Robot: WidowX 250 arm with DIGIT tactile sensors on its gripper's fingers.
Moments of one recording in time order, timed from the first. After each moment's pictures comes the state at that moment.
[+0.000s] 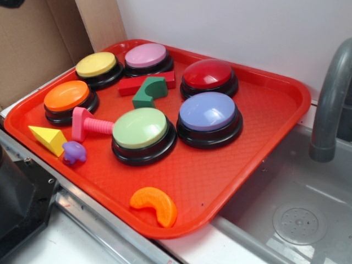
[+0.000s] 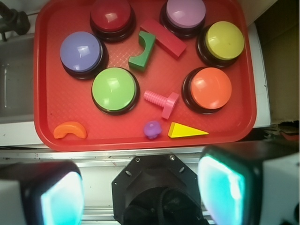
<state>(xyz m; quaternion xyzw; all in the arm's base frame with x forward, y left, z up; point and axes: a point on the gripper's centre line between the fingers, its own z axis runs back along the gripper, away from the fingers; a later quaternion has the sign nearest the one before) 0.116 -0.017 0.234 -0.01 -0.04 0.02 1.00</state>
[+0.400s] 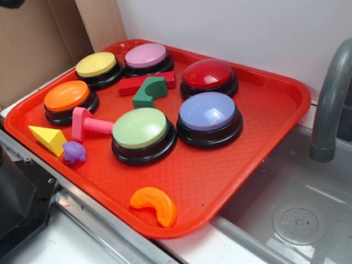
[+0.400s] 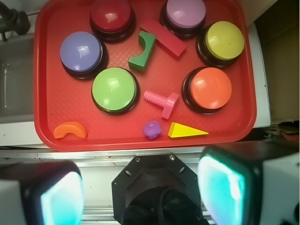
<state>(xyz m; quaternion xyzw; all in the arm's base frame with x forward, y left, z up) 0.114 -0.017 0.229 -0.01 -0.03 0.02 1.00</state>
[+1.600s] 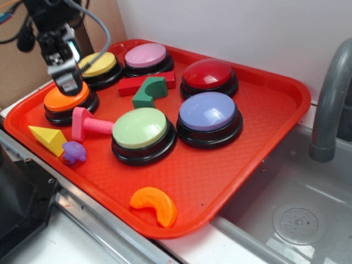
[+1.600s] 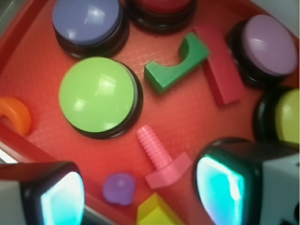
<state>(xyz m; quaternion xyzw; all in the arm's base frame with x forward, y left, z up) 0.175 0.006 0.110 -0.02 -0.07 -0.28 0.96</state>
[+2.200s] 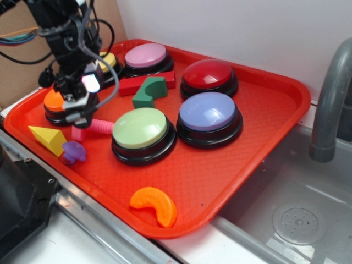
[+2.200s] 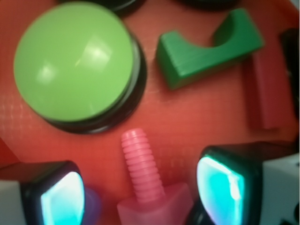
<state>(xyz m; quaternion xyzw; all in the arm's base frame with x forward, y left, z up) 0.182 0.014 0.058 -0.01 -0.06 -0.40 0.91</state>
